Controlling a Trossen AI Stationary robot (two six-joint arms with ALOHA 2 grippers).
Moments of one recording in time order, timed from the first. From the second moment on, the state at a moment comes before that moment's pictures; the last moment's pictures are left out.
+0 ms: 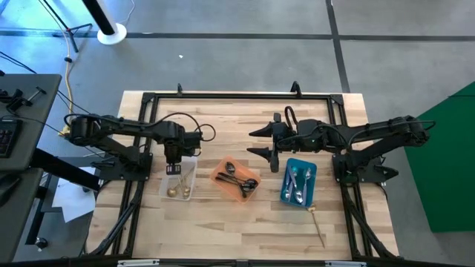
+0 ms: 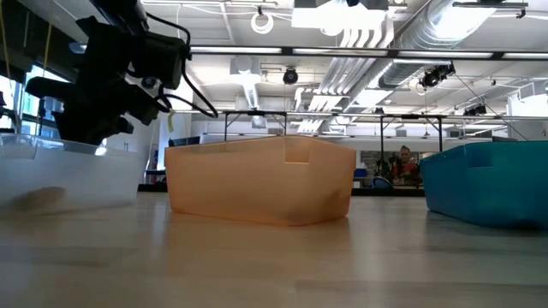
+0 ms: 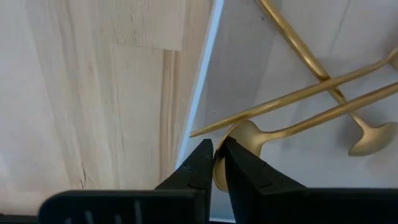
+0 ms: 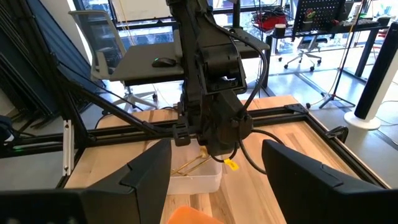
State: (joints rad) left arm 0.18 1.40 0.79 -1.10 0.02 0.06; right arm 0.12 1.26 1.08 0.02 0.19 0.10
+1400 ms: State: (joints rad) left arm 0.18 1.35 1.16 -1.29 0.08 0.08; right arm 0.12 1.26 1.08 0.02 0.19 0.10
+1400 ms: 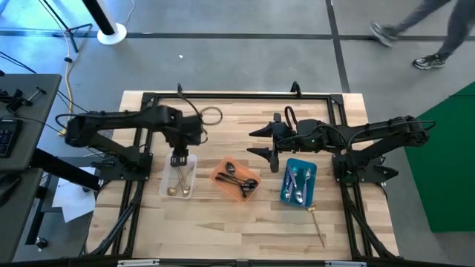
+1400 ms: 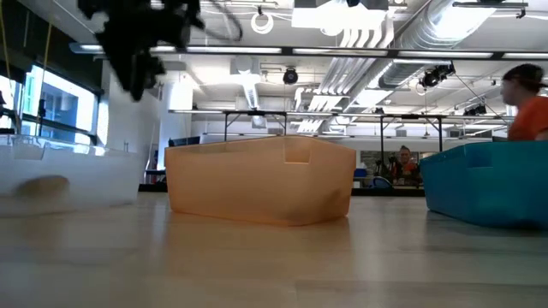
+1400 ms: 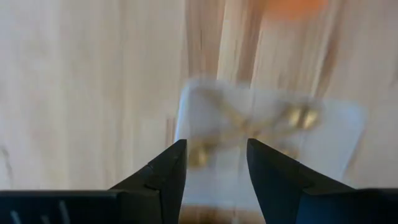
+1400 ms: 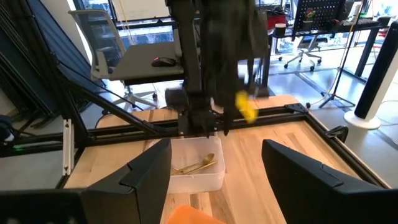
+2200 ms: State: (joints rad) left arm 0.14 0.80 0.71 0.20 0.07 -0.21; right arm 0.12 1.23 1.08 0.00 0.19 0.08
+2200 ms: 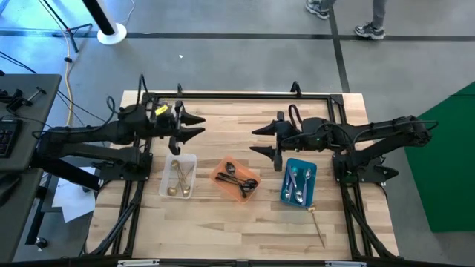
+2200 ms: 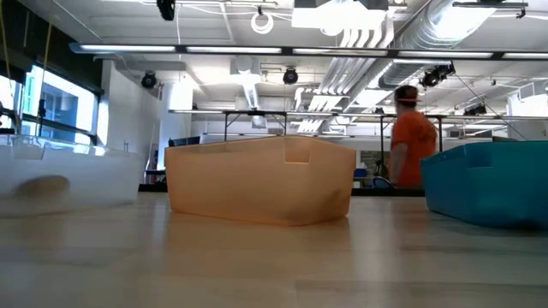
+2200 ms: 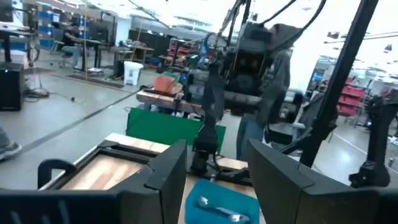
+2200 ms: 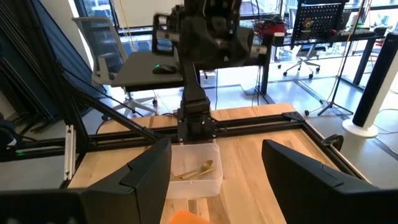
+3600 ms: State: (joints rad) left arm 0.07 0.81 0.66 0.29 0.08 -0.02; right arm 0.12 1.20 1.08 -0.01 0.20 0.26
